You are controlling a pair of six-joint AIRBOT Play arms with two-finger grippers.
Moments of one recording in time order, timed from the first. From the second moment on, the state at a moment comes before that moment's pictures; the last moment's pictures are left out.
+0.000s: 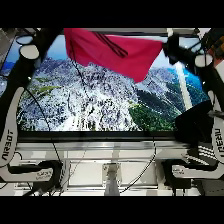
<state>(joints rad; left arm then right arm) -0.16 -1.46 1.55 0.52 -0.05 -1.17 -0.03 -1.45 1.44 -0.64 0.44 1.75</state>
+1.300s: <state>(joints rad) -0.14 -1.03 0.73 1.19 -0.79 -1.41 0.10 -1.22 0.82 -1.04 1.10 1.58</state>
